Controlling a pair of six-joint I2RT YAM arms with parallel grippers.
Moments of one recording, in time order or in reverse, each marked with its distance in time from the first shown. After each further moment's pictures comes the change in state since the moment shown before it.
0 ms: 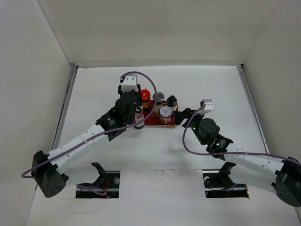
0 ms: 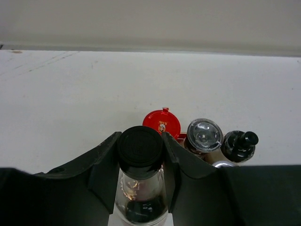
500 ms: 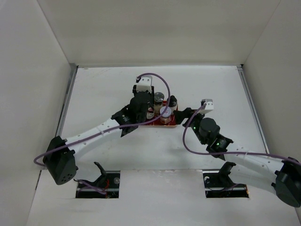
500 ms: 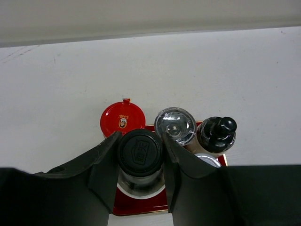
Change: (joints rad) left arm -0.053 0.195 0.025 0.115 0.060 0.002; right arm -0.011 0.000 0.000 0.000 0.000 0.000
